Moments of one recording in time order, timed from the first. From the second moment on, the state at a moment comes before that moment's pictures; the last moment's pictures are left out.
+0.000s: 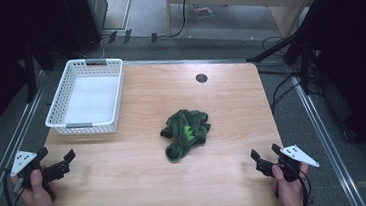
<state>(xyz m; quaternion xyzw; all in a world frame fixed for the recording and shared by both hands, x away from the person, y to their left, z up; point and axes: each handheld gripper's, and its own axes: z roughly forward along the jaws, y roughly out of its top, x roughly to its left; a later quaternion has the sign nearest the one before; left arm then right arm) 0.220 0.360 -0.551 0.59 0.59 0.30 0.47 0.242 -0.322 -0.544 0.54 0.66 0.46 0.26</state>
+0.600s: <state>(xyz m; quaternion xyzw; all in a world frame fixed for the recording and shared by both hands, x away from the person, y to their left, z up) 0.221 0.359 -0.551 0.59 0.59 0.29 0.46 0.249 -0.263 -0.508 0.48 0.68 0.50 0.24</state>
